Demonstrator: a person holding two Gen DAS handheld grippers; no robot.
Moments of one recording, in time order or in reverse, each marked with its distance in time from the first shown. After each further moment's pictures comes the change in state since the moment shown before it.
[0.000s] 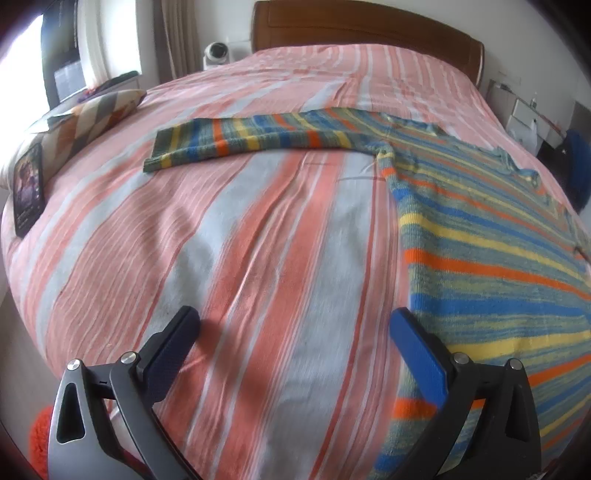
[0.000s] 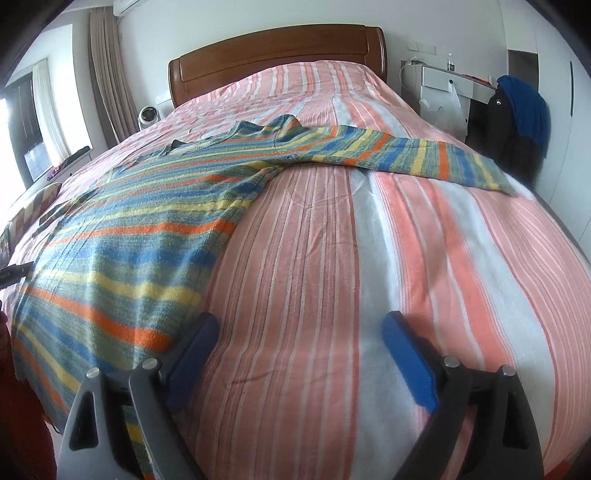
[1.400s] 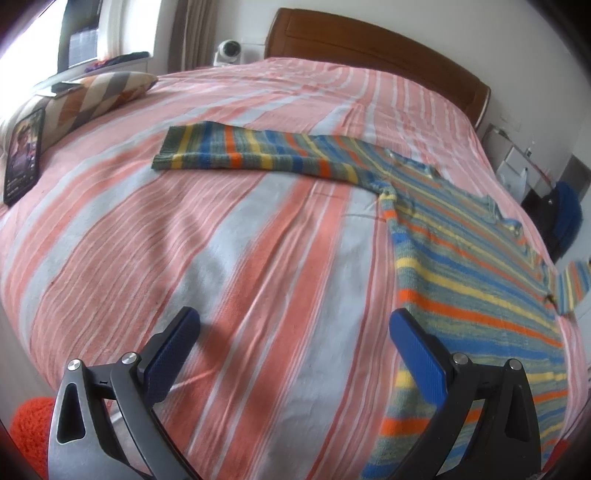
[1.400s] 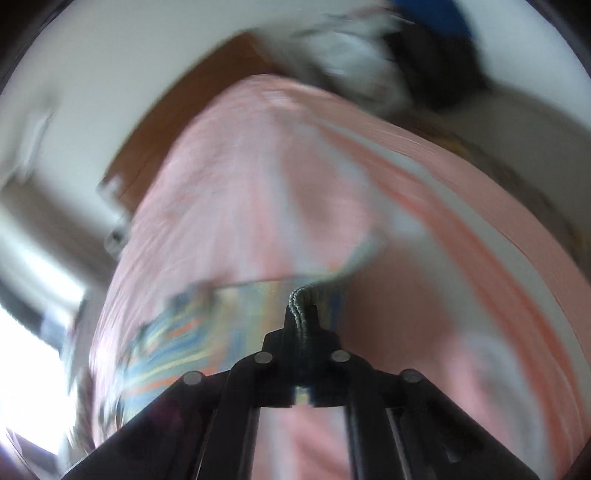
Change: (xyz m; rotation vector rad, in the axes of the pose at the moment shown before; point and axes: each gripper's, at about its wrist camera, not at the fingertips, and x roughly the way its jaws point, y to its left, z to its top) left arm -0.008 0.026 0.008 -0.148 -0.047 -0.127; right arm 0.021 -0.120 0.212 0.406 -0.020 0.198
